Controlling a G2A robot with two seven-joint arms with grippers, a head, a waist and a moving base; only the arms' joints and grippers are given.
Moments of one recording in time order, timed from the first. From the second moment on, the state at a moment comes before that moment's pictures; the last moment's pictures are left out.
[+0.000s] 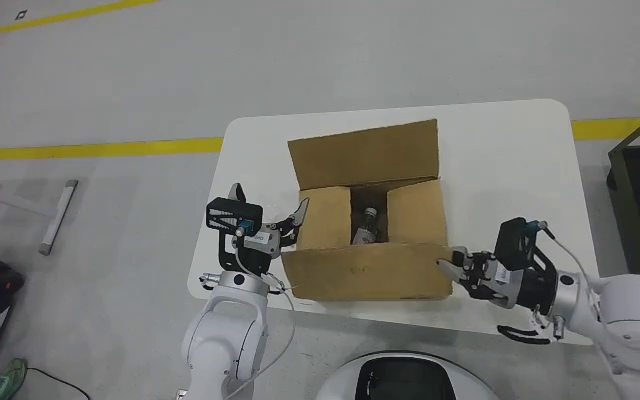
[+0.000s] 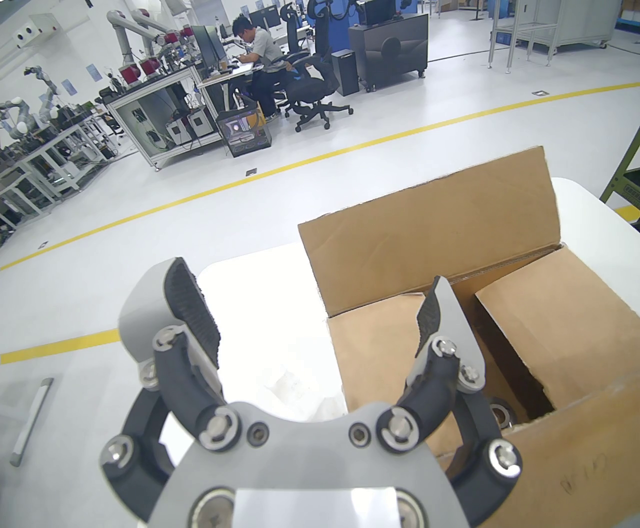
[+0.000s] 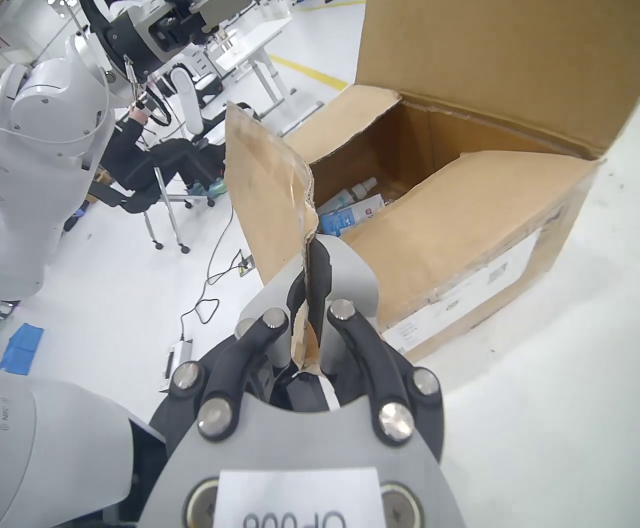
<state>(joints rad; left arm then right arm) 1.39 -1.40 -1.37 -2.19 1.58 -0.07 -0.38 -1.58 -1.07 1.70 -2.14 -0.48 -0.64 0.79</state>
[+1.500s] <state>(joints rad) 1.32 -1.39 -1.18 -2.22 1.85 -0.36 -0.72 -1.74 -1.07 1.80 -2.14 -0.67 -0.75 0.15</state>
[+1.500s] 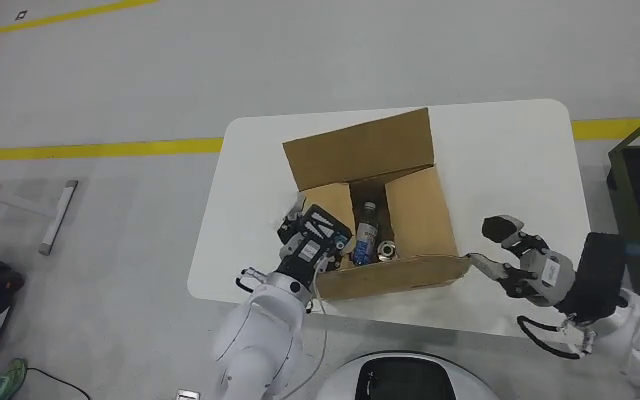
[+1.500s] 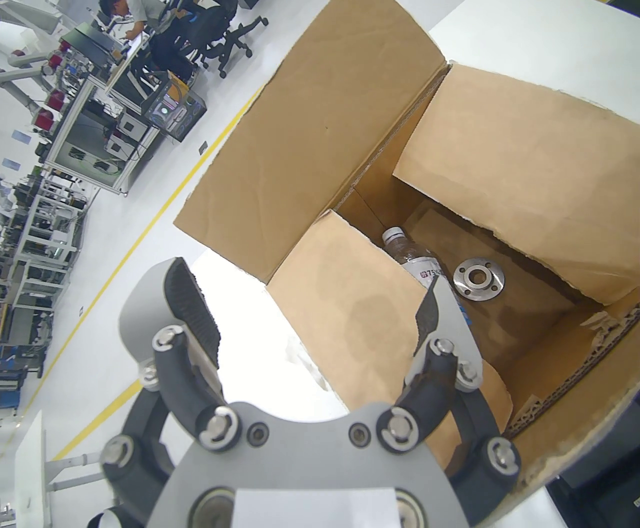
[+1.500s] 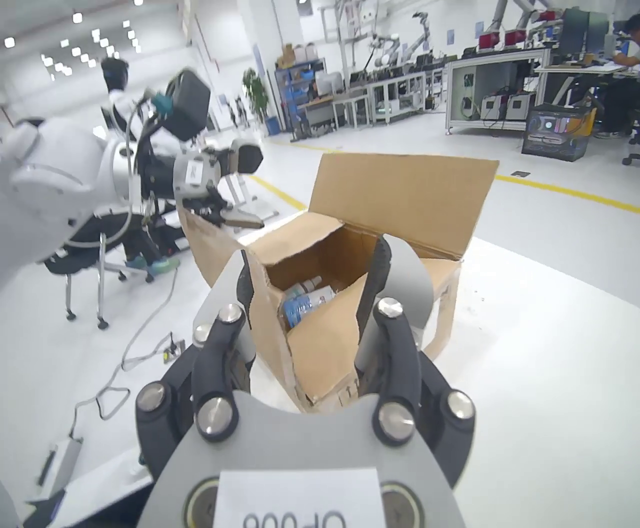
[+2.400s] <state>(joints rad) 1.38 -1.37 -1.24 -2.31 1.72 -0.45 -0.74 -1.68 -1.02 1.68 -2.09 -0.30 -0.79 0.75</state>
